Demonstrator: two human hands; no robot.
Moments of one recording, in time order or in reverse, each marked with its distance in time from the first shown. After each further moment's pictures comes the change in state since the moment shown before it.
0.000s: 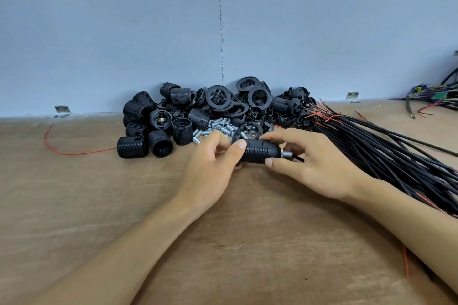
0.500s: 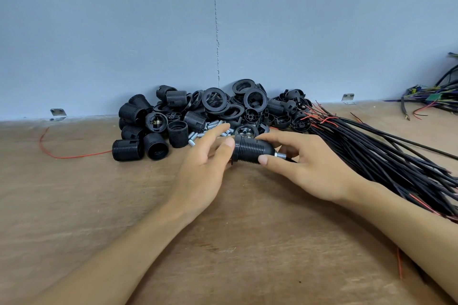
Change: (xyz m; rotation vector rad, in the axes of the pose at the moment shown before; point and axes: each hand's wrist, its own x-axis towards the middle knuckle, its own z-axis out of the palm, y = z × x) left_hand 0.000 0.000 0.000 -0.082 0.004 0.003; right_hand 0.001 0.000 0.001 -0.008 0.018 -0.008
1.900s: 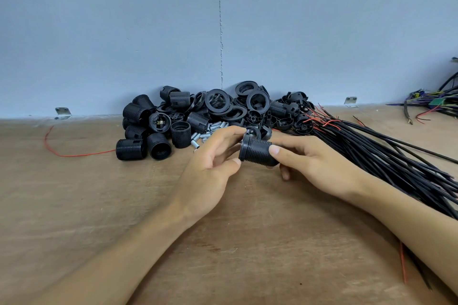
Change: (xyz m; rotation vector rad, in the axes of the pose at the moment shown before) left_hand -0.006 0.005 -0.004 -0.006 -0.191 0.135; right_hand 0.003 -0.005 -0.011 0.131 -0.213 0.098
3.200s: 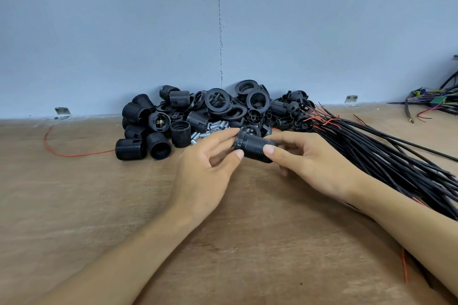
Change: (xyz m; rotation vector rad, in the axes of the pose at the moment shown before) left_hand -0.001 0.000 0.005 0.089 0.251 -0.009; right_hand 0.002 0.000 0.008 0.079 0.153 0.026
